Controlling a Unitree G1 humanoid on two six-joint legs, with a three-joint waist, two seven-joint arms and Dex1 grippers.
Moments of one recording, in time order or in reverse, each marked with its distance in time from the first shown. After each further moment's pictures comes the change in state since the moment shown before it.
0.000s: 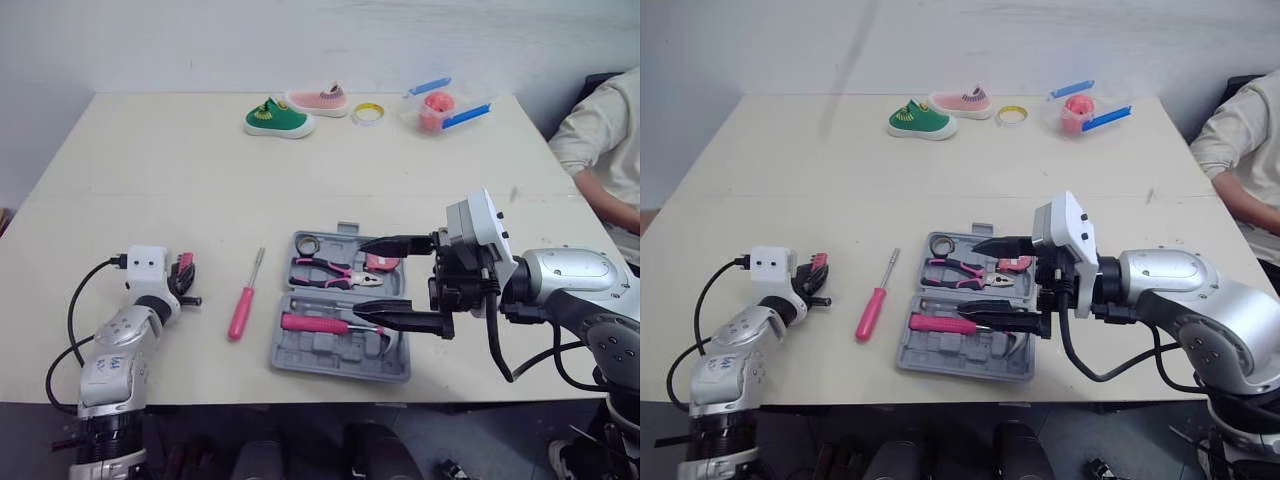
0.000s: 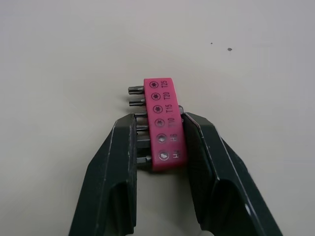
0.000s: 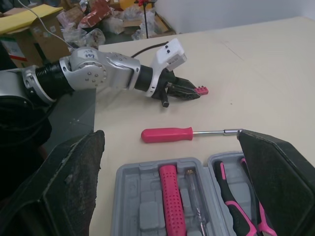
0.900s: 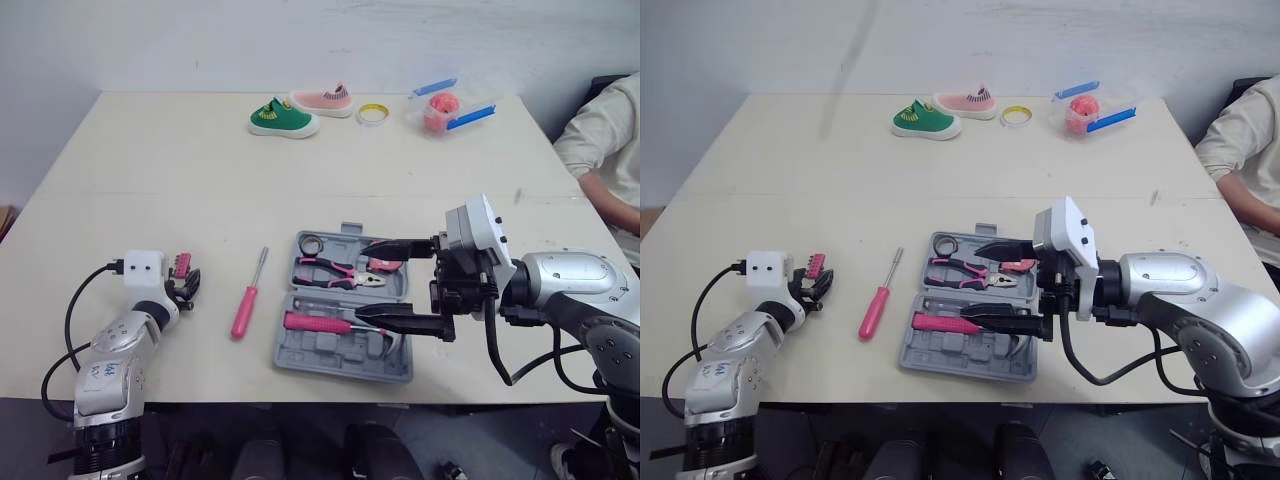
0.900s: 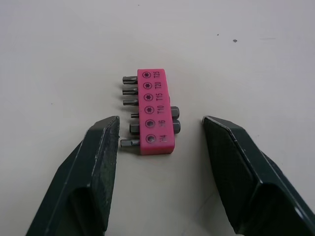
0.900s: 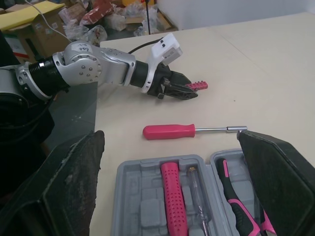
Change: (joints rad) left arm 0.006 -0.072 0.041 -0.026 -0.029 0.043 0.043; right arm 0.019 0.011 -0.001 0.000 -0.021 -0.005 0.015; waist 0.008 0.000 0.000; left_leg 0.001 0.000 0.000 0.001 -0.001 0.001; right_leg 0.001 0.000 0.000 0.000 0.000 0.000
